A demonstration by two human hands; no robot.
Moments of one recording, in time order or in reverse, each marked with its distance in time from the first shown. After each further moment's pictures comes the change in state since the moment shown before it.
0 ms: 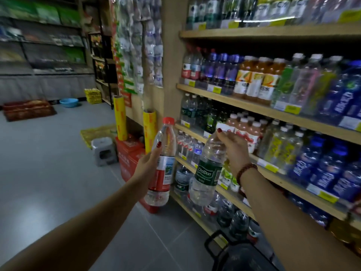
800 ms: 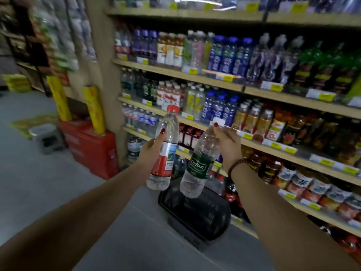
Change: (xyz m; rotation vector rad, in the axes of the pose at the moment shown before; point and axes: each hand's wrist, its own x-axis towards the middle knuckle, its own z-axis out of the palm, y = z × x) left_hand -0.313 -0.024 0.135 0.104 -0.283 -0.121; right_hand -0.314 -0.059 -0.230 -0.034 0.318 -0.010
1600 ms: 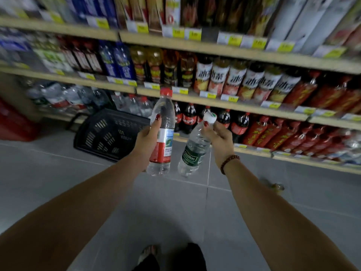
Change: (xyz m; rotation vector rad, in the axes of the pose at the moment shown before) left_hand -0.097 -0.230 0.377 0.195 -0.291 -0.263; right_hand -0.087 0.209 -0.422 -0.053 0.263 0.347
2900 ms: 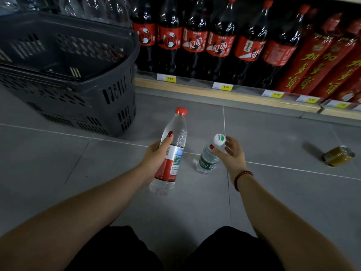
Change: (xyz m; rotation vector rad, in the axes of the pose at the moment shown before) left_hand 0.213 -0.512 0.058 0.075 -0.252 -0.039; right_hand 0.069 0.554 -0.065 -0.184 0.223 0.132
